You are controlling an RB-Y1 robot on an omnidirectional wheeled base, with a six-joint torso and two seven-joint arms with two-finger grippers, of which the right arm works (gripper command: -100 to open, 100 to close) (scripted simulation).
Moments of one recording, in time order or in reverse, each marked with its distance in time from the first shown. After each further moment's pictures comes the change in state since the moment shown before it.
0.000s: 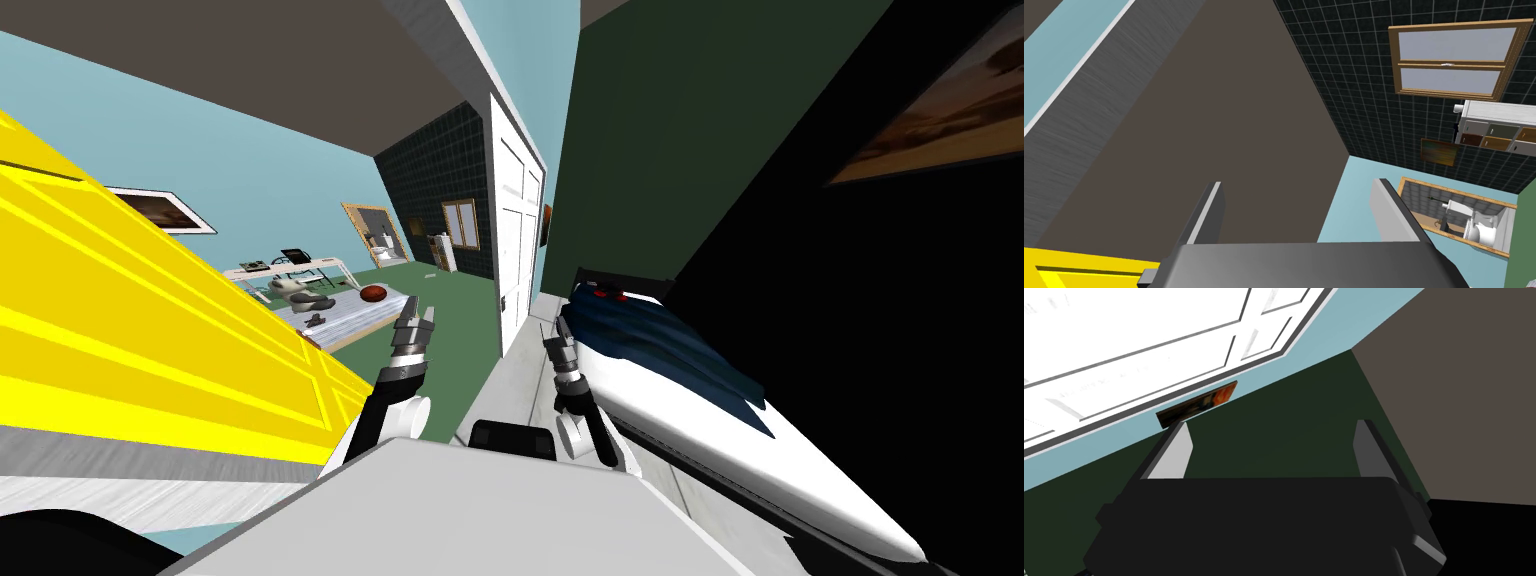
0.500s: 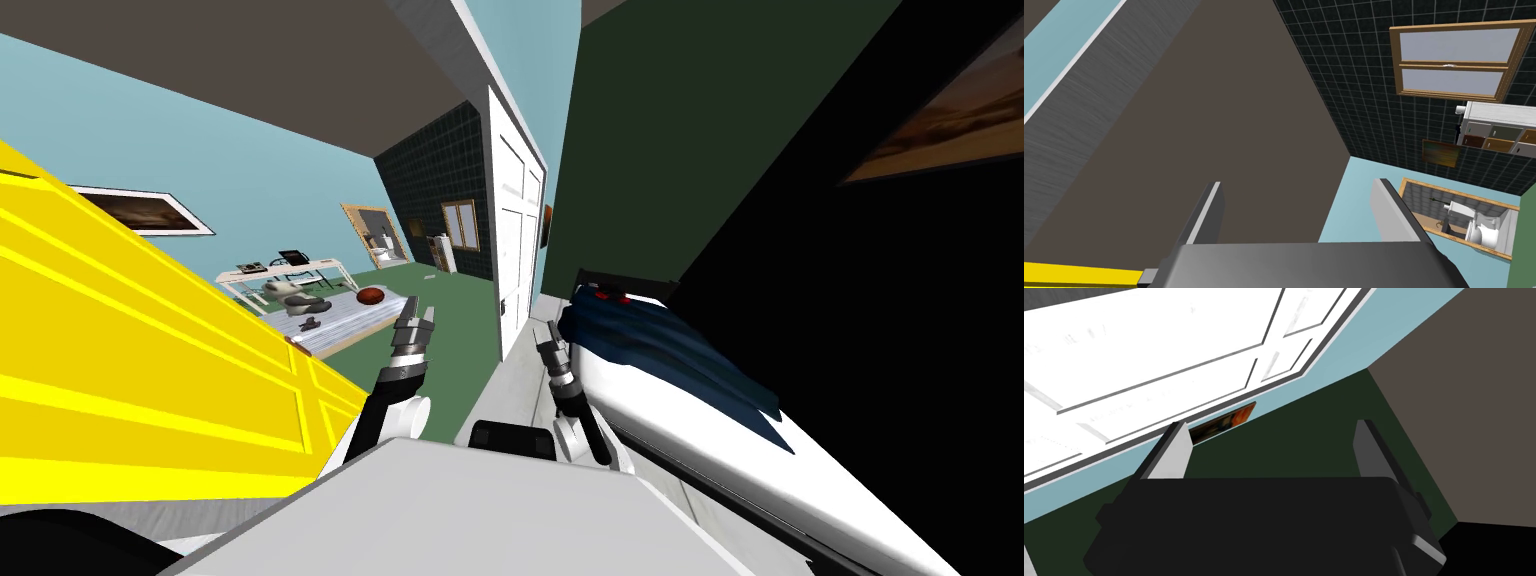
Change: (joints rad) arm -0.039 -0.038 0.059 0.079 0.000 -0.035 -0.021
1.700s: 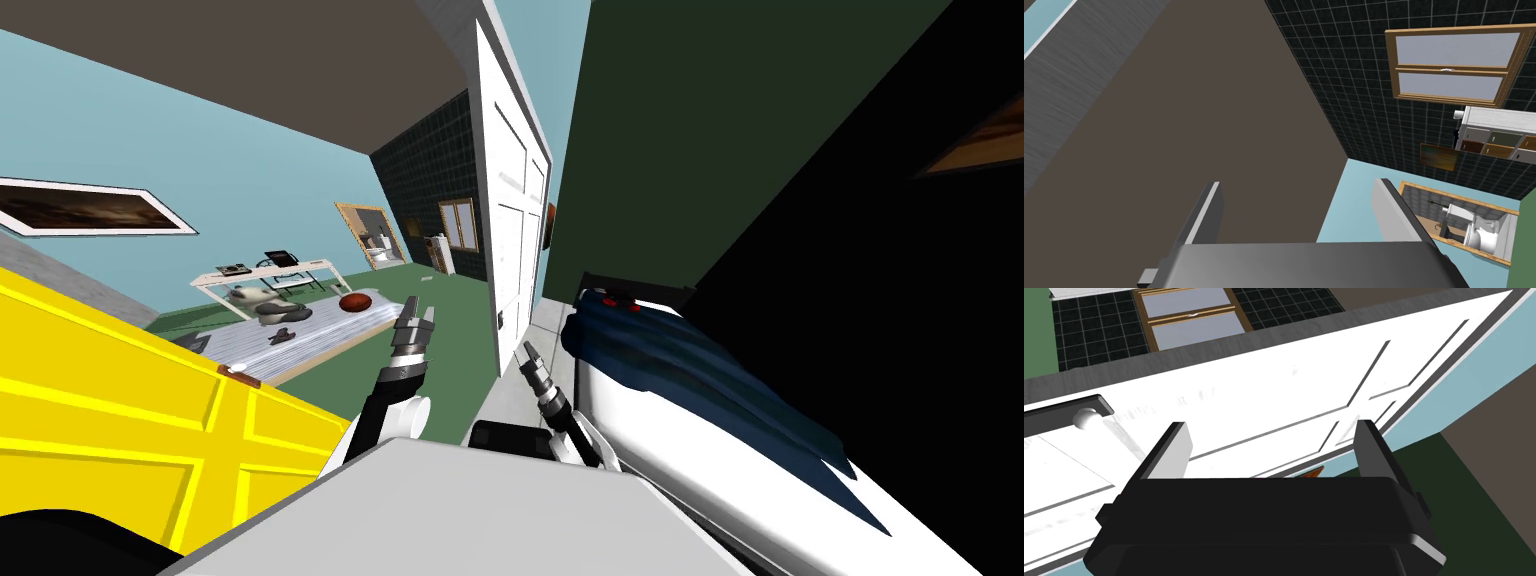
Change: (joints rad) arm -0.126 -0.104 0.218 0.273 0.012 -0.119 -0.055
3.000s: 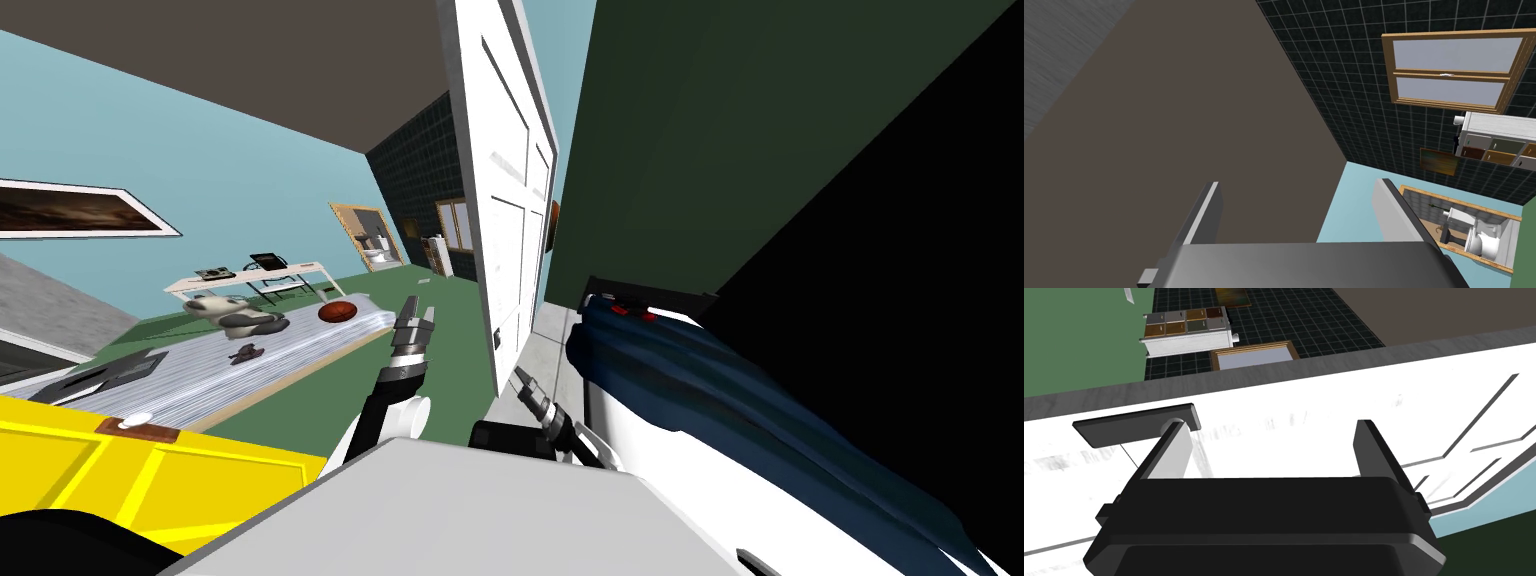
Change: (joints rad) arm -0.120 -0.099 0.211 0.269 0.012 -0.123 -0.055
